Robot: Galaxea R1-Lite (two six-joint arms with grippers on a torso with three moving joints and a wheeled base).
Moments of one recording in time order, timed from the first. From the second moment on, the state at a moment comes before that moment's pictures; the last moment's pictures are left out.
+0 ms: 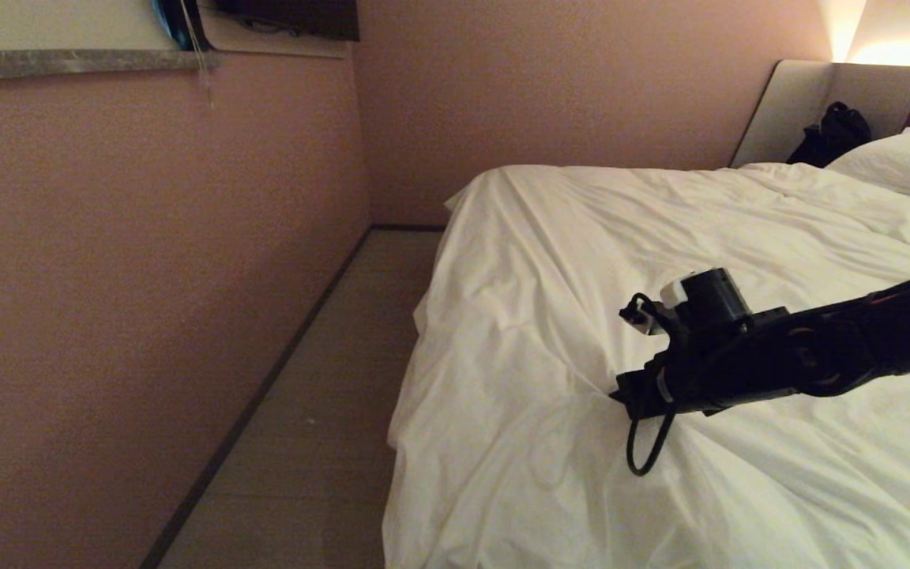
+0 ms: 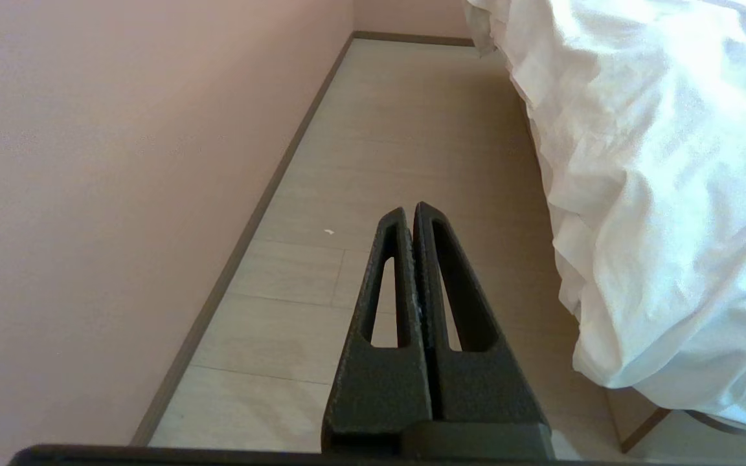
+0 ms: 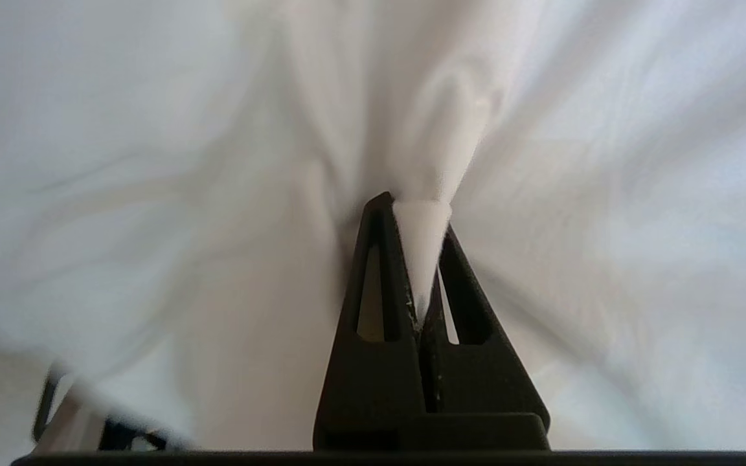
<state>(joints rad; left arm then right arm) 0.00 0.00 0.00 -0.01 0.03 -0.04 0.34 1.89 -1.10 0.04 0.13 0.08</state>
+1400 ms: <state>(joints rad) 0.00 0.00 0.00 -0.01 0.02 -0.04 0.35 1.60 -1.21 0.20 0.31 0.19</state>
